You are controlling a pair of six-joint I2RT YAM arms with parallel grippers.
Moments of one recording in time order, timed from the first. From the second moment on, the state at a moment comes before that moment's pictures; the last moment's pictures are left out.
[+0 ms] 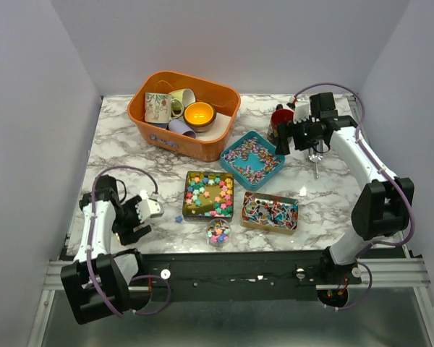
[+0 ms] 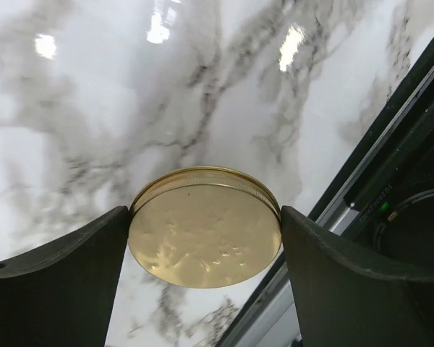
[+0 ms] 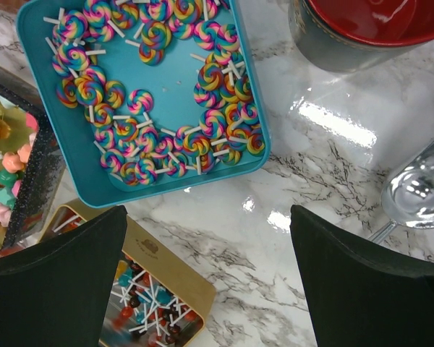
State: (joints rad) left arm 0.28 1.03 0.57 -1.08 0.33 1.45; right arm 0.16 1.64 1.42 -0.74 -0.35 -0.15
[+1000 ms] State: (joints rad) left arm -0.79 1.26 1.01 -0.78 0.44 0.66; right arm 0.16 1.52 1.38 -0.73 -0.36 -0.16
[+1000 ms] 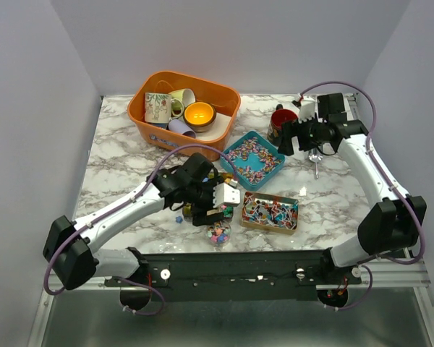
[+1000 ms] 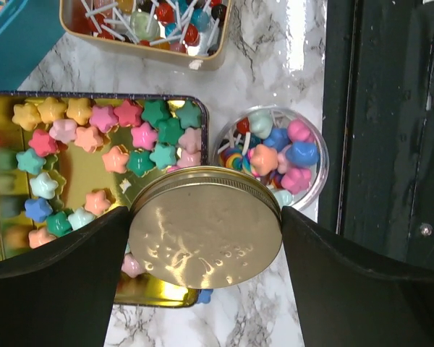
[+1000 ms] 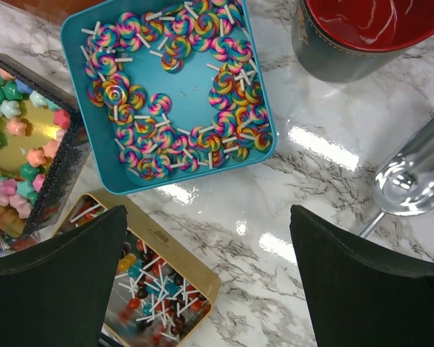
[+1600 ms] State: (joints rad) left arm -0.98 1.31 0.89 -0.62 0.37 0.47; right arm 0.16 1.48 1.38 -0.73 -0.39 -0.13
